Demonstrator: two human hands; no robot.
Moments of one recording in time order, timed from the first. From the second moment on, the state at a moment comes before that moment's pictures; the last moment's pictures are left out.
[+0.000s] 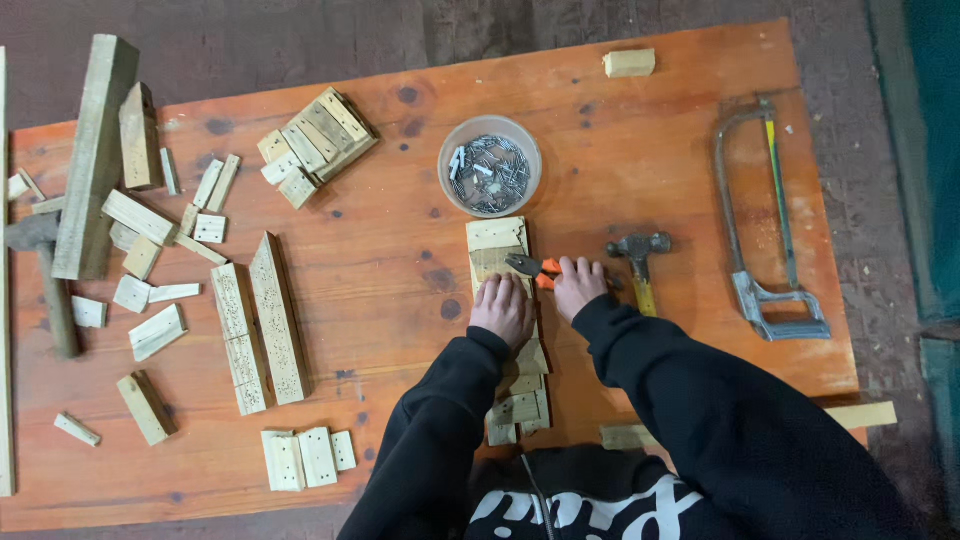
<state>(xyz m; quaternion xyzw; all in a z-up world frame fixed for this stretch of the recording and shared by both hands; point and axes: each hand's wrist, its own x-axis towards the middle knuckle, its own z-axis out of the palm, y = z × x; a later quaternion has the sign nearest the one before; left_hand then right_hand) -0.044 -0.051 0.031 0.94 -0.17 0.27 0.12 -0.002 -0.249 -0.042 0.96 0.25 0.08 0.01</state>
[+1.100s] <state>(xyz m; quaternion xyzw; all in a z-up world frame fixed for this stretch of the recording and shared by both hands) -0.039 -0.054 0.017 0.94 -0.17 0.28 0.10 0.019 -0.249 -0.032 0.97 0.19 -0.17 0.03</state>
